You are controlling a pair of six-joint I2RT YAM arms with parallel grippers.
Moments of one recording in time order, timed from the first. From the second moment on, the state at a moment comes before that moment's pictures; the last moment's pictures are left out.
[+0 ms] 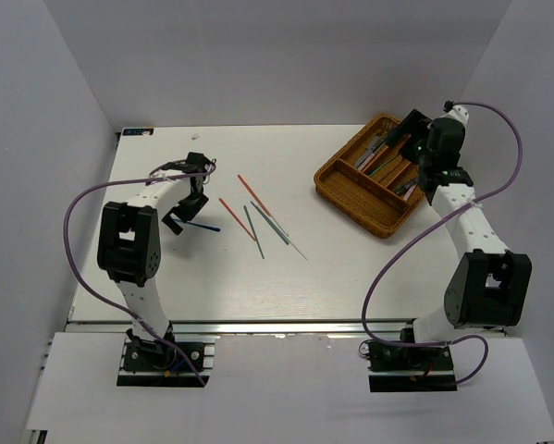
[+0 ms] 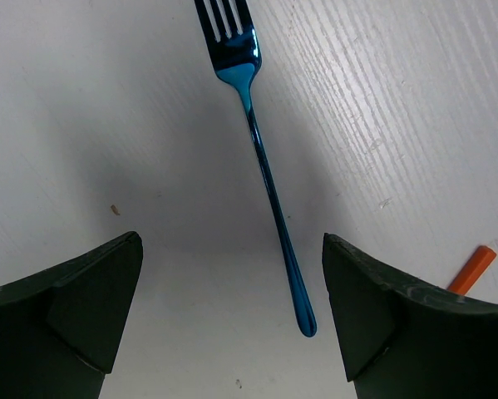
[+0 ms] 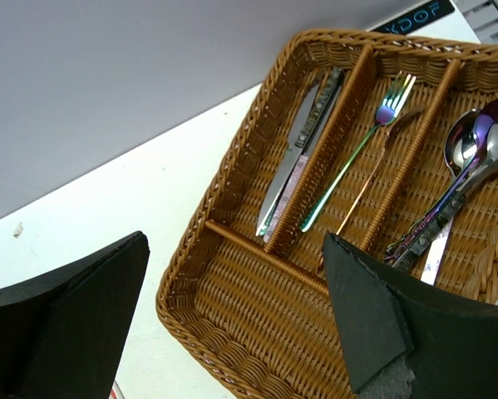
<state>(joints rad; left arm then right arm) -0.20 1.88 1.38 -0.91 -0.54 -1.17 0.01 1.50 1.23 -0.02 0.00 0.49</state>
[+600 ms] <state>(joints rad) -0.09 1.96 1.34 -0.81 -0.46 -1.18 0.01 1.49 1.21 0.00 -0.12 0.52</state>
